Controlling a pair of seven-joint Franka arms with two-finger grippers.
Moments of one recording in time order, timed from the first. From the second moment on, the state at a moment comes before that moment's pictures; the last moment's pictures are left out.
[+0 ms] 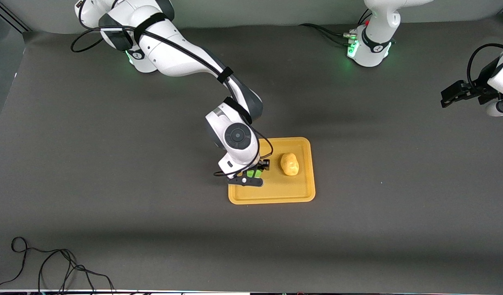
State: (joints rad) left arm 0.10 -0.14 -0.08 -1.80 0.03 1.60 -0.04; right arm 0.72 0.92 -0.04 -1.18 0.08 2.10 0.81
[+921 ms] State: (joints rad) left arm 0.10 -0.14 -0.09 -1.81 0.03 1.60 -0.04; right arm 0.74 0.92 -0.04 -1.21 0.08 2.15 0.83
